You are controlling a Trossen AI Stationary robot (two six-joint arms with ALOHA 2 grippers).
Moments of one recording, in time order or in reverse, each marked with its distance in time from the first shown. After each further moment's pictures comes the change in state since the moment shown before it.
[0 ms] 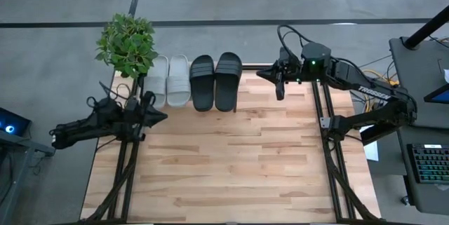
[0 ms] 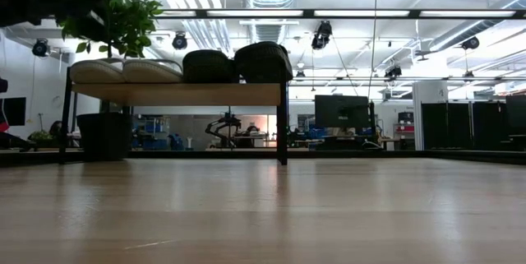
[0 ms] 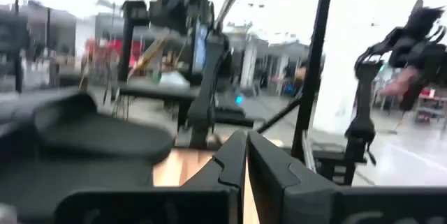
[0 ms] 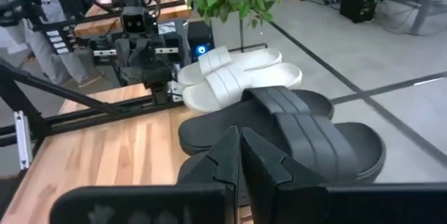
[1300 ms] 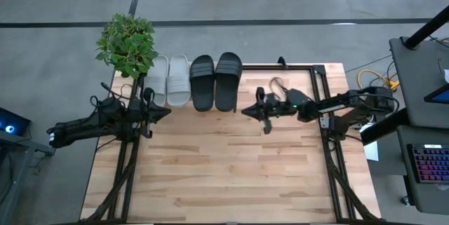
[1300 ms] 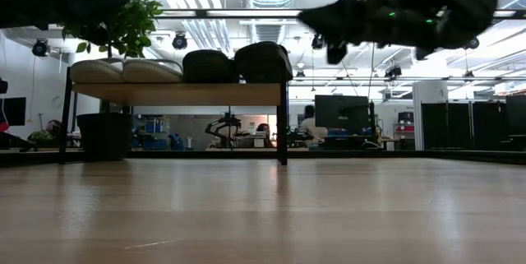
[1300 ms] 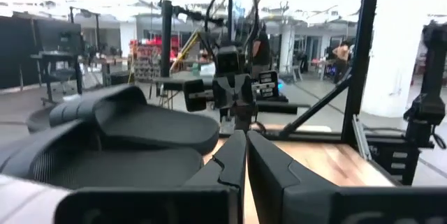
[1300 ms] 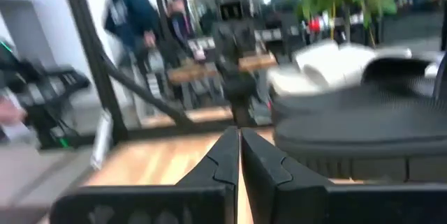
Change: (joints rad) left arm -0.002 0.067 0.001 0.002 -0.136 0.132; right arm 0.156 0.299 -0.771 1.428 -0.137 0.115
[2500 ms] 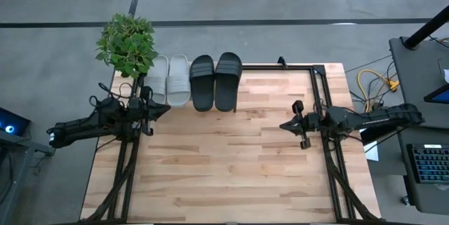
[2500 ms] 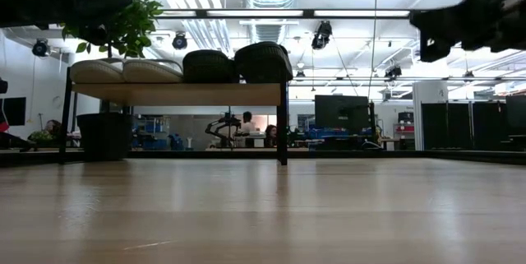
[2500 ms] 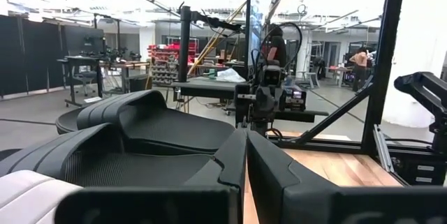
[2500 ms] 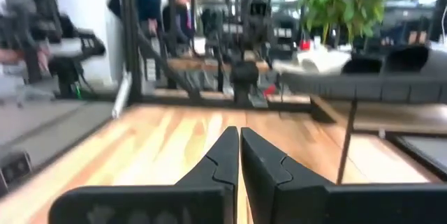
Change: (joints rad) left arm 0.000 -0.003 0.000 0.021 -0.069 0.001; right arm 0.254 -1.069 -0.478 -0.578 0.273 -0.199
